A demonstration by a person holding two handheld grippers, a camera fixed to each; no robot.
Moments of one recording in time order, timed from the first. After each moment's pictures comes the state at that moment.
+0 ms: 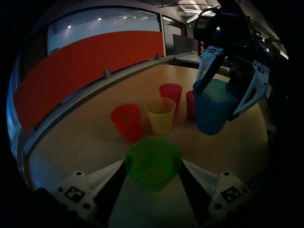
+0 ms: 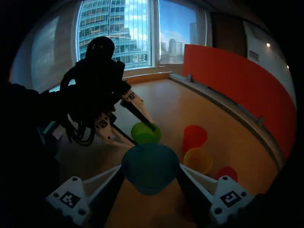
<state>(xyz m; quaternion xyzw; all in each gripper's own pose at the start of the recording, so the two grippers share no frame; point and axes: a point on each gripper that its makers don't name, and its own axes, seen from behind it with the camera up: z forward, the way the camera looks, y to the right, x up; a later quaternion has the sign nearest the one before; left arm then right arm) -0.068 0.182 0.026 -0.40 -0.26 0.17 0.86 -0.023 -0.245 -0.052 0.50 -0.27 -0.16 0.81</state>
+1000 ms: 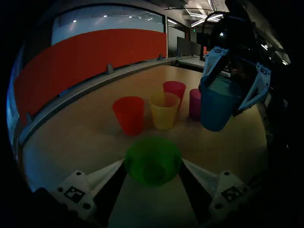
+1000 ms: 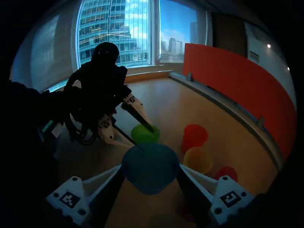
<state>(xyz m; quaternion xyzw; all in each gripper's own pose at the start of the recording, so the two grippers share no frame) -0.084 0.172 0.028 -0.40 -0.26 0.14 0.86 -0.025 -0.248 -0.051 0.50 -0.27 -0.17 0.81</state>
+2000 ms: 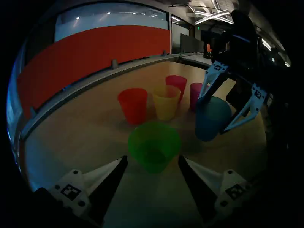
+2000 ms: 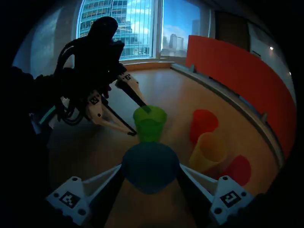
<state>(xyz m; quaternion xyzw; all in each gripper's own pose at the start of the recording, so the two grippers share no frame) -0.087 0.148 0.011 -0.39 -0.28 0.14 0.87 -0.086 -0.255 -0.061 0.49 -0.29 -0.20 0.80</state>
